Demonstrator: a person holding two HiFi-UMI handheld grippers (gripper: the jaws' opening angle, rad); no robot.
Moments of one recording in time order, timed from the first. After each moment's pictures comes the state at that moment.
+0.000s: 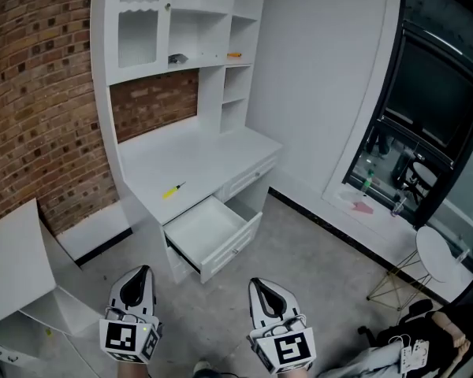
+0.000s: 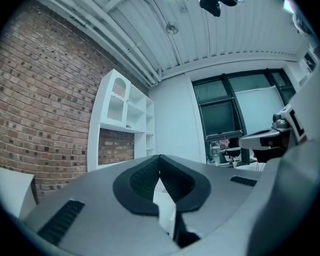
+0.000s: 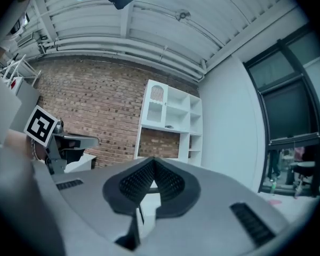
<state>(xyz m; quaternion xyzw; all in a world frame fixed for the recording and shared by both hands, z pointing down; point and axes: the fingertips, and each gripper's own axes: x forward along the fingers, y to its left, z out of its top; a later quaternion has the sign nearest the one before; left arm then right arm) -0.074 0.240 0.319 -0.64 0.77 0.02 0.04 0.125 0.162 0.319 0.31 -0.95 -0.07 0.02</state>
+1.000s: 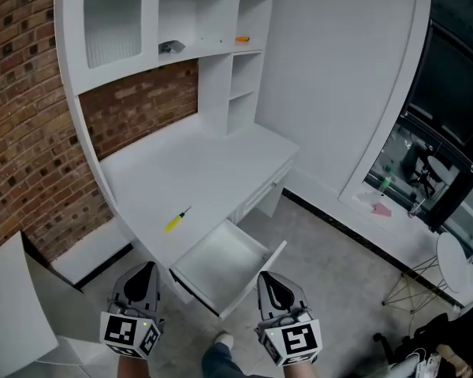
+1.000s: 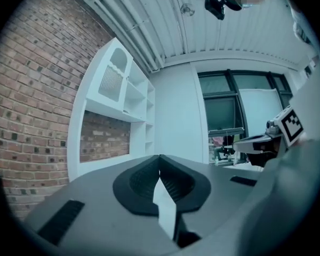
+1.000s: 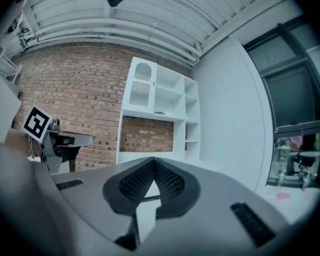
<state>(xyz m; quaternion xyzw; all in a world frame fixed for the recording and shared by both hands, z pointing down) -0.232 0.031 0.351 -0.68 0.73 0.00 -0.01 -0.025 -0.048 0.356 0.35 -0.94 -0.03 0.05</state>
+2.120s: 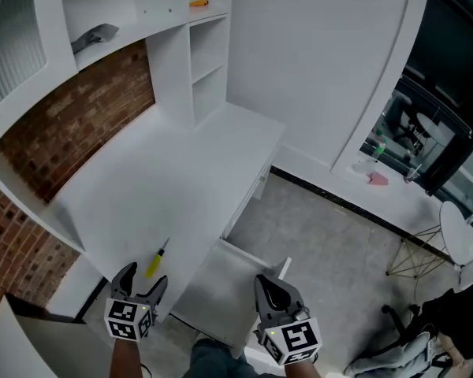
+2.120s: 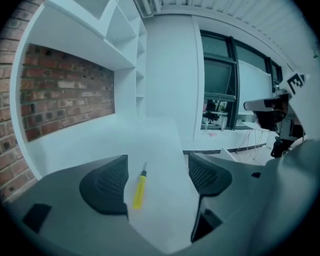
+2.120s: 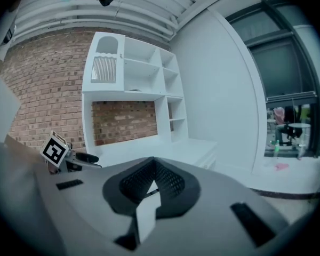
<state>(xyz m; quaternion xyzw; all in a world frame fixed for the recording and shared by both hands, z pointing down) -0.332 -0.184 0.511 -0.73 0.64 -0.17 -0.15 -0.080 -0.216 0.428 0.41 -0.90 0.09 0.09</state>
